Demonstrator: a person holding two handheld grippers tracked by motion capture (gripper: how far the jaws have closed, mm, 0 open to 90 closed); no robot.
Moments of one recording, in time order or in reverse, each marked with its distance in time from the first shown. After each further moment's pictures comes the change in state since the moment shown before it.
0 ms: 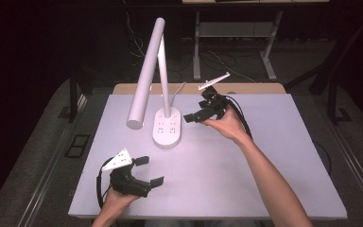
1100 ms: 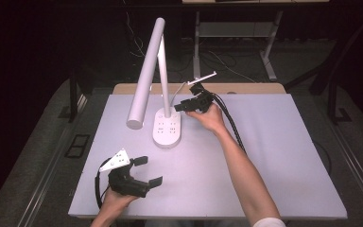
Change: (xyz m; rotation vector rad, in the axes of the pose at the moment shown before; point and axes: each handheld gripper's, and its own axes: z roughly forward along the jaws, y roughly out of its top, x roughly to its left) left arm 0.000 0.000 -0.004 -0.013 -0.004 -0.004; right arm -0.033 0.016 0.065 -0.061 0.024 0.086
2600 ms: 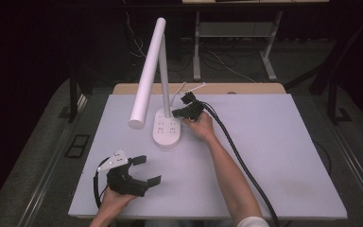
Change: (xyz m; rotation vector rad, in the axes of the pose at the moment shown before) left arm 0.002 0.000 -0.002 -0.013 0.007 -0.010; right arm -0.007 -0.022 0.053 0.016 -0.047 0.015
